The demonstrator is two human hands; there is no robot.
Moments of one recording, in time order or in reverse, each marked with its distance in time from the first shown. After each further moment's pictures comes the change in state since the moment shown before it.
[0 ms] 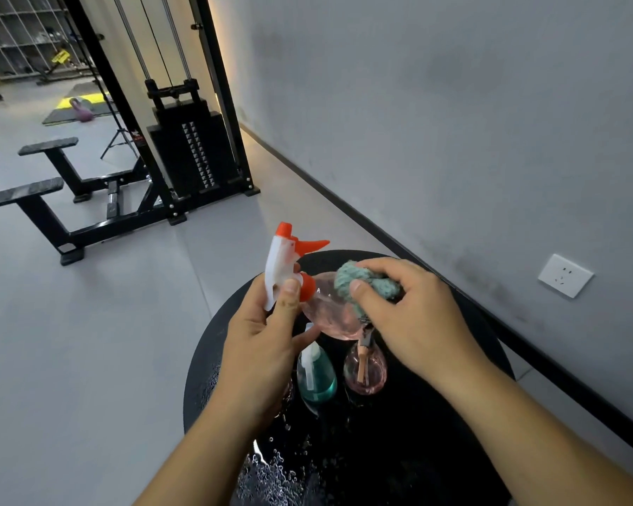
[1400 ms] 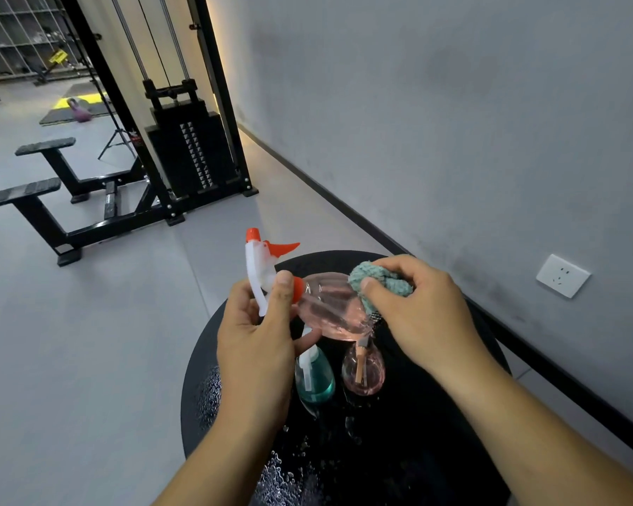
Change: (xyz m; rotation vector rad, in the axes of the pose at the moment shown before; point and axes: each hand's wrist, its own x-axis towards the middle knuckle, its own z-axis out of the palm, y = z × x) left_hand -0.001 -0.006 0.008 -0.062 0.204 0.024; right_hand 0.002 0.002 -0.005 0.039 0.072 0.073
